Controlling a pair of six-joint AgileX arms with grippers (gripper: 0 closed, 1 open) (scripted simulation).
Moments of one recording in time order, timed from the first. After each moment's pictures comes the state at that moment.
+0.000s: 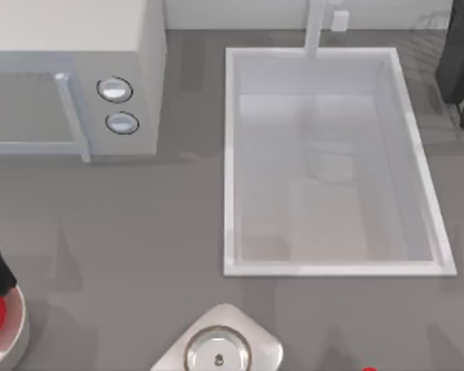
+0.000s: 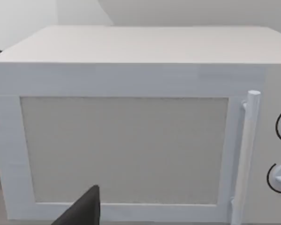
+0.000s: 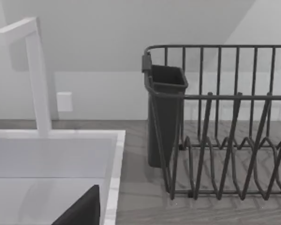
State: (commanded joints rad) left arm 0.00 0.00 0.00 0.00 0.00 0.00; right arm 0.00 0.00 0.00 0.00 0.00 0.00
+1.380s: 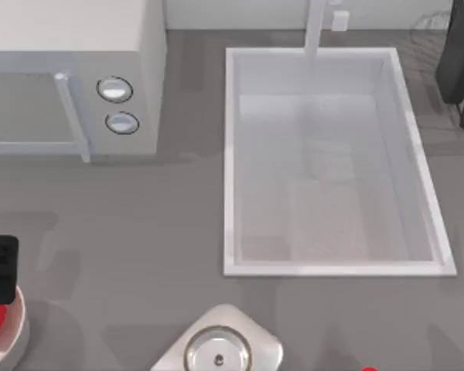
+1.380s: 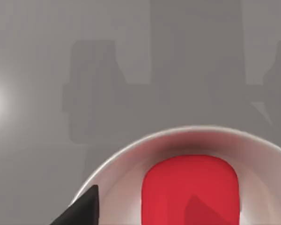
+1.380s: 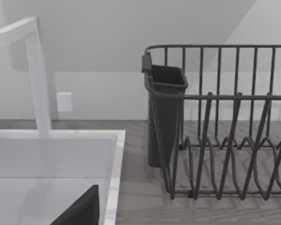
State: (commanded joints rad) left arm 0.03 0.92 0.60 -0.75 0.00 0.04; right arm 0.00 0.00 0.00 0.00 0.00 0.00
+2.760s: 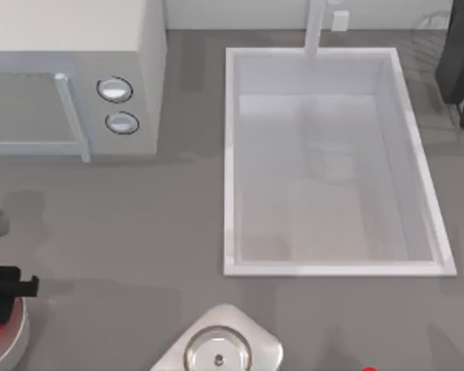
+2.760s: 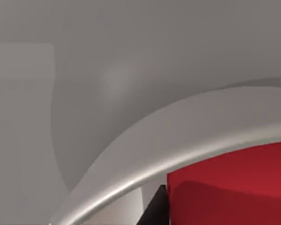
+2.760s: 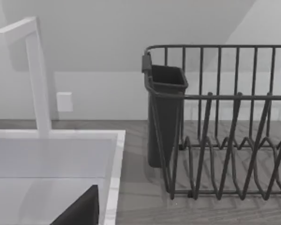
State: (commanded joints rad) left arm 0.04 1.53 0.66 -0.67 0.00 0.06; right arm 0.00 0.00 0.00 0.00 0.00 0.00
